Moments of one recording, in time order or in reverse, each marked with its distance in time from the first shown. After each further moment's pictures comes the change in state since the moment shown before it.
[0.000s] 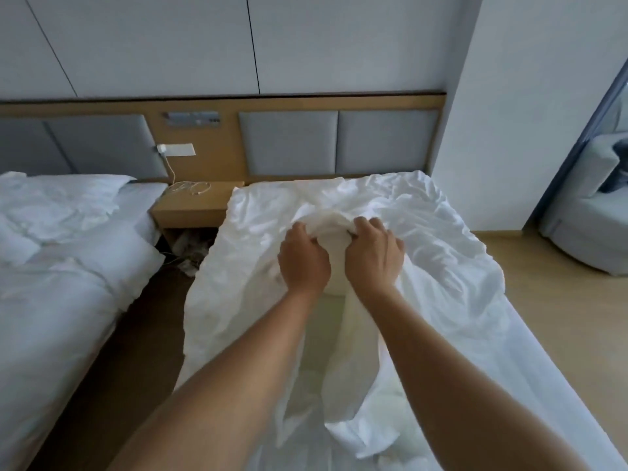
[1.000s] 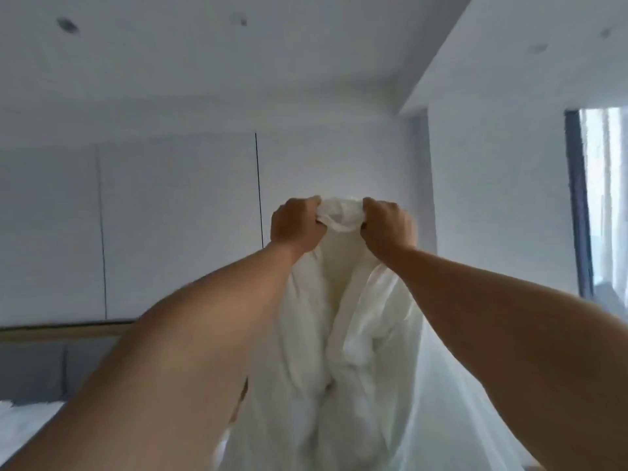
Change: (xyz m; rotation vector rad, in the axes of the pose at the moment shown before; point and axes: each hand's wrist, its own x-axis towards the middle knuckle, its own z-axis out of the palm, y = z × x) left_hand 0.273 0.352 -0.191 0.217 0.387 0.787; right_hand 0.361 -0.100 -0.265 0.022 0.513 -0.457
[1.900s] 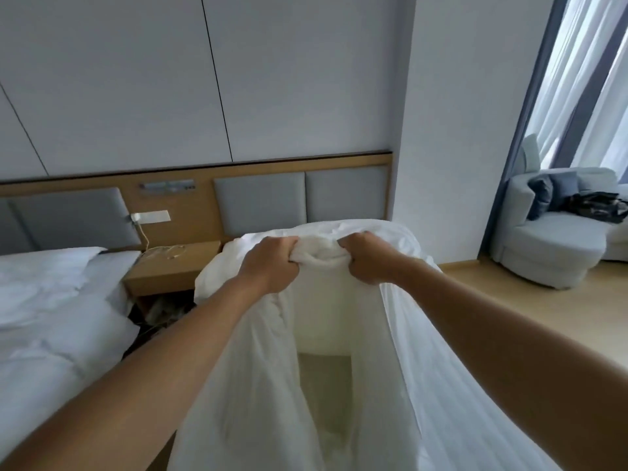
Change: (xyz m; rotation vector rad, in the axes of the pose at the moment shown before) left_hand -0.385 -0.073 -0.024 -0.264 -0.717 -0.109; right_hand -0.353 -0.091 -0.018 0.070 -0.926 0.014
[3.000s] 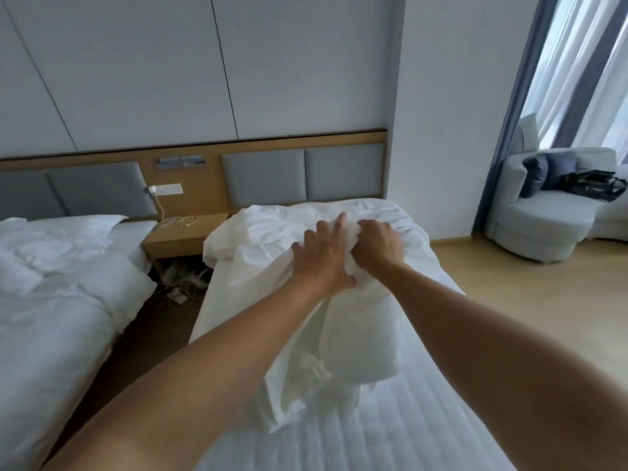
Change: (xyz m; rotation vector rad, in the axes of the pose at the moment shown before) left_hand -0.190 0.210 0.084 0.256 -0.055 -0.151; right_hand -0.230 -0.001 0.021 0.158 0.335 0.403
